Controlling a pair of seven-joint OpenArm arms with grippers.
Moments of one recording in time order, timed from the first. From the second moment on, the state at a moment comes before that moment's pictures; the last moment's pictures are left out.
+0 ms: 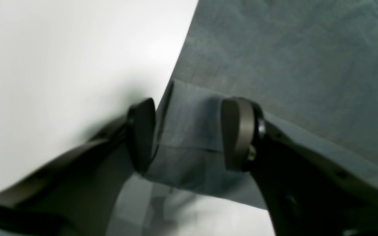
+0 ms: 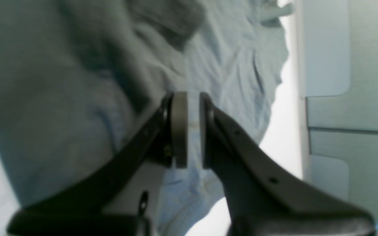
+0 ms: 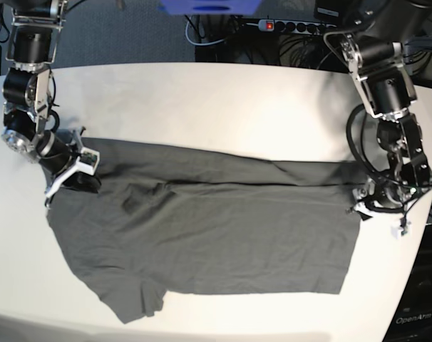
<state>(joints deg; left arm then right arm) -17.6 -13.0 -21.8 71.3 -15.9 -6.1 57.7 -0.5 19.7 14.2 74.2 -69.3 32.8 37.5</state>
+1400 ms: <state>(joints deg) -17.6 -13.0 -21.9 71.3 -15.8 -6.1 57.9 -11.5 14.0 21.8 79.2 -70.9 32.9 32.4</state>
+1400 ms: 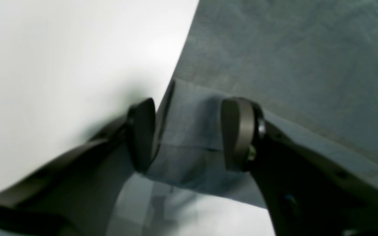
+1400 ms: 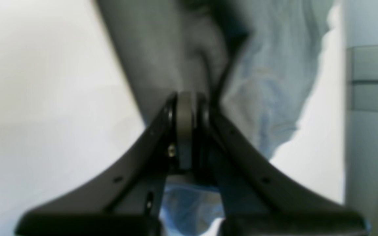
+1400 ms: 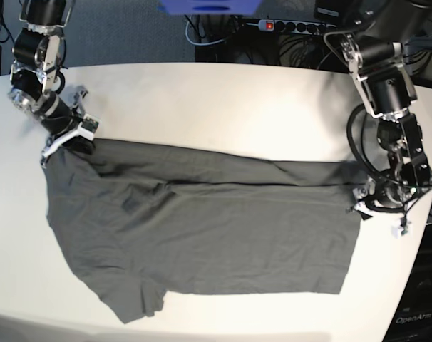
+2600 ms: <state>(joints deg) -17.2 -13.2 -21.8 71.3 -15.7 -6.1 57.9 0.6 19.4 19.4 70.9 -75.3 32.5 37.5</state>
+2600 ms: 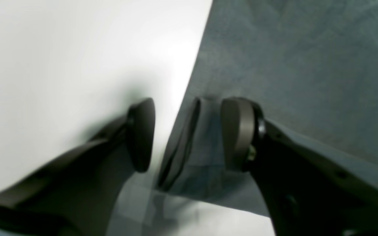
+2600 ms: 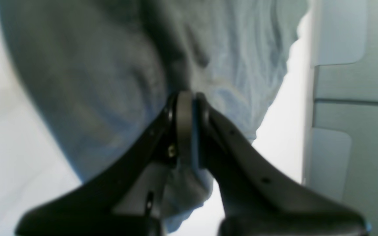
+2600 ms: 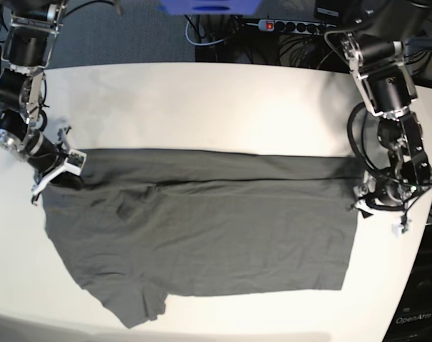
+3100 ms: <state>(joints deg) -16.7 -13.2 -21.7 71.3 -15.8 -6.3 57.6 -1.2 17.5 22.9 70.7 -75.9 32.8 37.4</state>
